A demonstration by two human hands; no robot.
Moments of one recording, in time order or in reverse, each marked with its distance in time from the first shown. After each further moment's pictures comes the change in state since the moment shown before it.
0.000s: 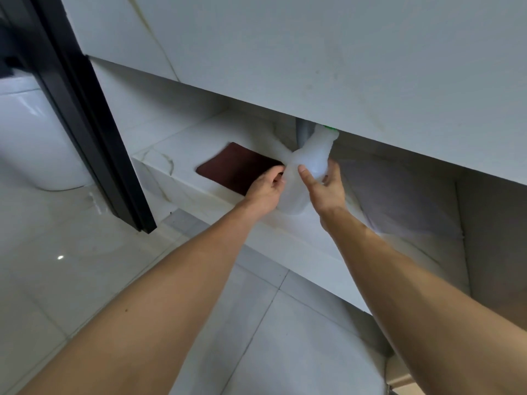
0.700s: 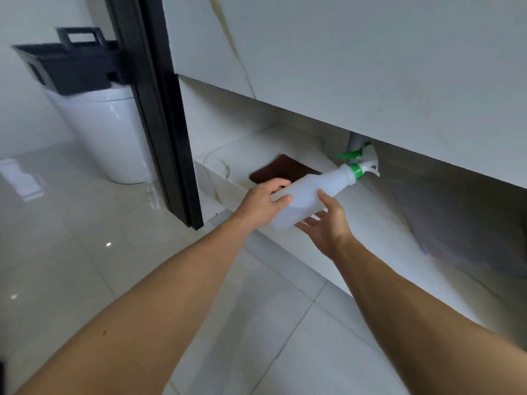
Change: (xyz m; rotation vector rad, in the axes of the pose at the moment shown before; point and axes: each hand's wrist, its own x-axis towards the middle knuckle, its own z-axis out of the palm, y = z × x) left_hand -0.064 -0.037 -0.092 0.135 0.148 0.041; right_hand -0.049 0.008 0.069 0.623 -0.367 0.361
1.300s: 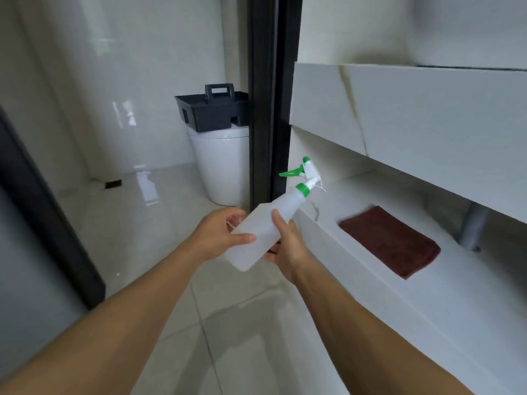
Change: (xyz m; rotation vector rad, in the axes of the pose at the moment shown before) left_hand -0.126 -0.071 -0.208 0.062 0.321 -0.297; right_hand -0.017 0.093 0.216 -0.263 -0.491 0.165
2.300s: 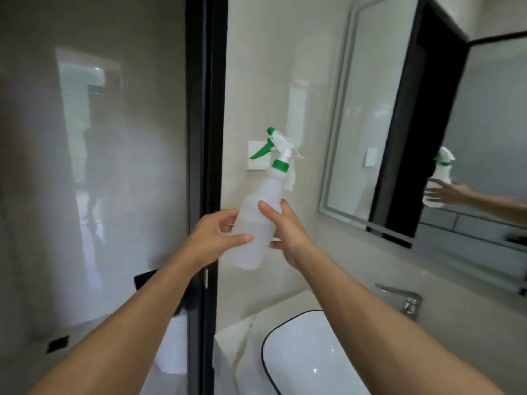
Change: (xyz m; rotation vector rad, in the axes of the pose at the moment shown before) left_hand 0.164 0.714 -0.318 -0.266 0.071 0.334; right_hand -0.097 -0.827 0.126 -0.395 -0.023 -0.444
